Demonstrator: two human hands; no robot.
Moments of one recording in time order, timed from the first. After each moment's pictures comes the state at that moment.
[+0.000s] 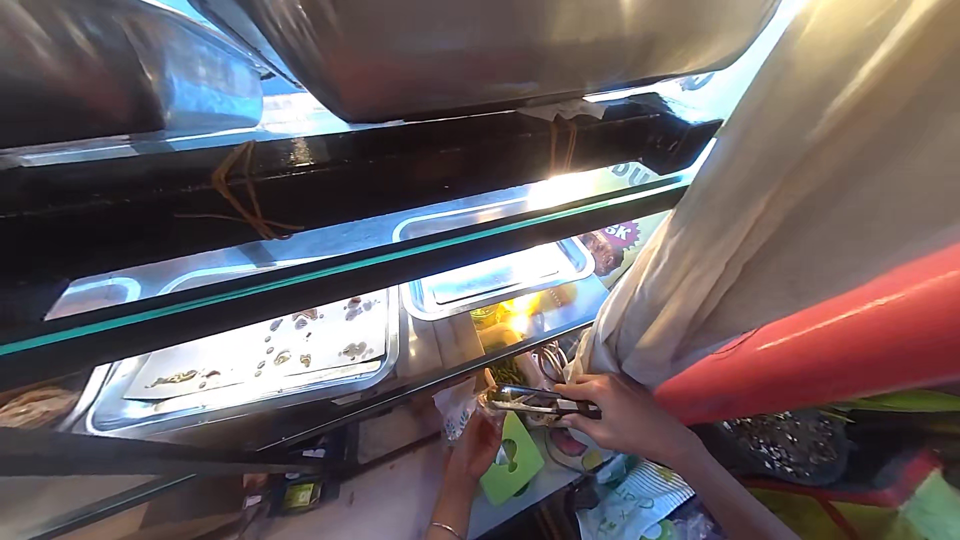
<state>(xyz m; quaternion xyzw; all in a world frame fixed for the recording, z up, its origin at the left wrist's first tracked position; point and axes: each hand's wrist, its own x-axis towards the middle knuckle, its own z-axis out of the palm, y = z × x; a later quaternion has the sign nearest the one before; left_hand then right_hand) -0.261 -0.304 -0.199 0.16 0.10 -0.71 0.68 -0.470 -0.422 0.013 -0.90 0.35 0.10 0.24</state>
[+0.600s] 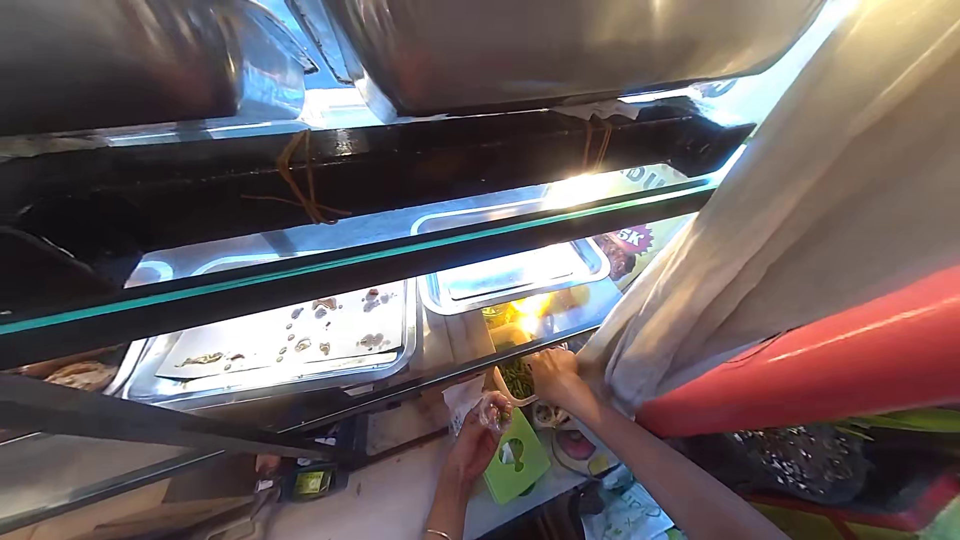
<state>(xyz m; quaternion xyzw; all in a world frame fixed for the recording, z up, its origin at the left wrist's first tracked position) -0.245 -0.293 -0.201 0.16 -0.09 -0.70 0.69 -0.344 -0.443 -0.042 -0.79 0.49 0.35 0.13</state>
